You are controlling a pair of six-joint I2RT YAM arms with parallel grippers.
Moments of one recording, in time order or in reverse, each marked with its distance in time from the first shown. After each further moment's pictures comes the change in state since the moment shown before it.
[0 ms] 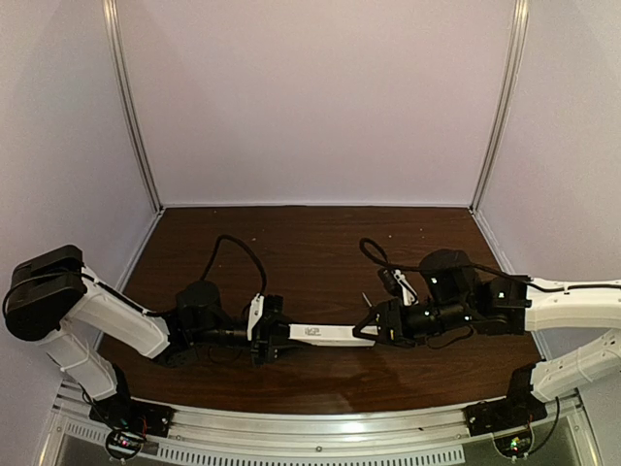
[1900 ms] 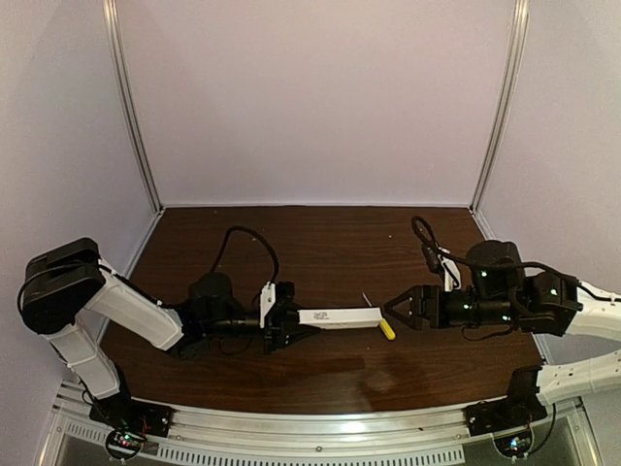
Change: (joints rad) left arm 0.037 0.101 0.090 -0.005 -0.053 0.029; right arm -0.016 -0.278 0.016 -0.236 0.293 -0.190
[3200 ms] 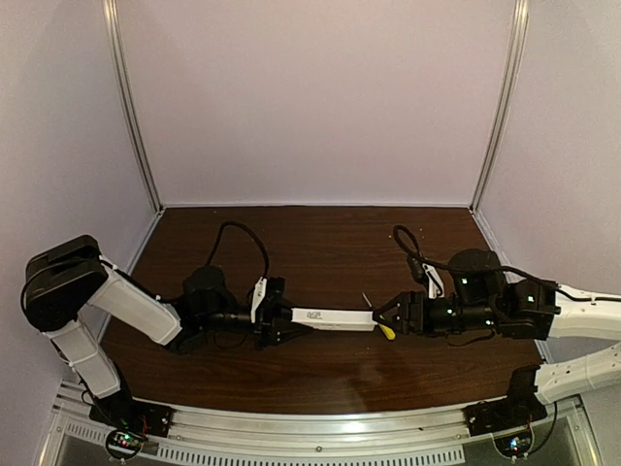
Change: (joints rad) left arm 0.079 0.011 -0.006 0.049 0.175 -0.040; right arm -0.005 0.079 -0.061 0.145 -0.087 0.120
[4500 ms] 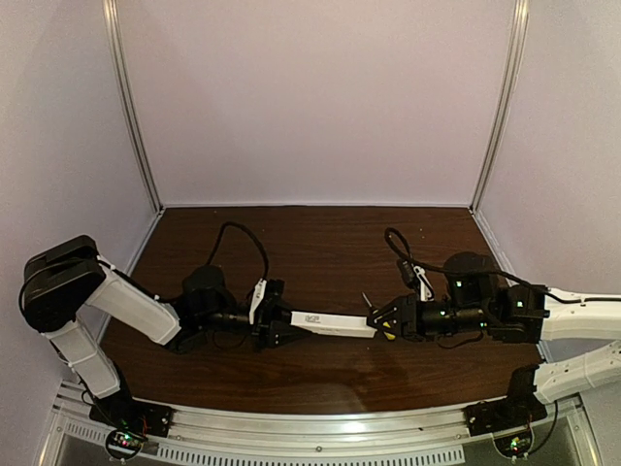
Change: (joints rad) left arm 0.000 -0.011 0.000 -0.016 0.064 -0.002; right arm 0.000 0.055 -0.048 0.171 -0.115 0.081
